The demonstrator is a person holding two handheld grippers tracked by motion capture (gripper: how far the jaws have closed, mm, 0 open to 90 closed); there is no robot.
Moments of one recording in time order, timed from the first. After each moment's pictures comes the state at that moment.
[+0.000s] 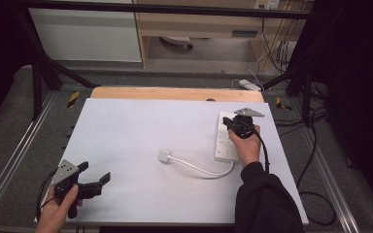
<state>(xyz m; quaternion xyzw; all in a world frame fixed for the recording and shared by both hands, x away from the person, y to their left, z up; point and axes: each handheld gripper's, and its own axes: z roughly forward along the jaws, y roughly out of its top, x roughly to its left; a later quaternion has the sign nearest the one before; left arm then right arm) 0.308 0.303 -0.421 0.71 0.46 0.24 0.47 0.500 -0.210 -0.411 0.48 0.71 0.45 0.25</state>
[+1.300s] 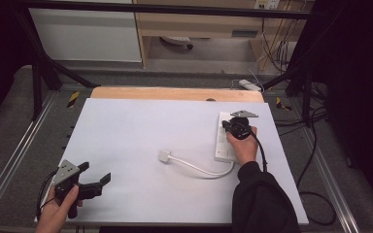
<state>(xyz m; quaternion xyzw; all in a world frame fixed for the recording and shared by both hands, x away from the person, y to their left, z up) 0.308 0.302 -0.422 0.71 0.46 0.23 0.47 0.514 -0.208 -0.435 0.49 0.73 0.41 0.25</state>
